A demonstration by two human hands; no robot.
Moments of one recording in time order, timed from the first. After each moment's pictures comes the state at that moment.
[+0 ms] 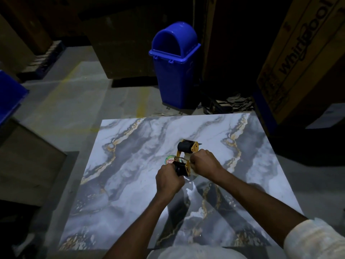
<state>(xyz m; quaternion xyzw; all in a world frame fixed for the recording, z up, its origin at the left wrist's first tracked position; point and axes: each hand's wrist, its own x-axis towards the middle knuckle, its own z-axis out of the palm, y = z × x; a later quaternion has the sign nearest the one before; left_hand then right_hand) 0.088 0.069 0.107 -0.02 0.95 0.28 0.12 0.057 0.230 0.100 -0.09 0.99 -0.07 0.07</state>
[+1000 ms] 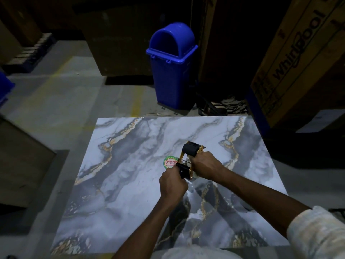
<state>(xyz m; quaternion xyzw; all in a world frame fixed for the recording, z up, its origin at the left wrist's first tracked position) 0.098 0.071 0.108 0.01 0.95 0.28 0.12 0.051 0.226 0.103 -0.16 0.98 0.07 0.10</state>
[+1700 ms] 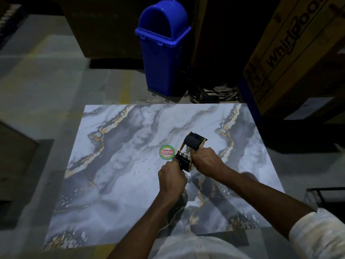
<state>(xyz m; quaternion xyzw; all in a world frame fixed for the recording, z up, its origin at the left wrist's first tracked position) 0.099 0.067 0.086 0.04 0.96 0.25 0.13 0.075 0.223 0.090 -0.12 0.99 0.05 0.06</state>
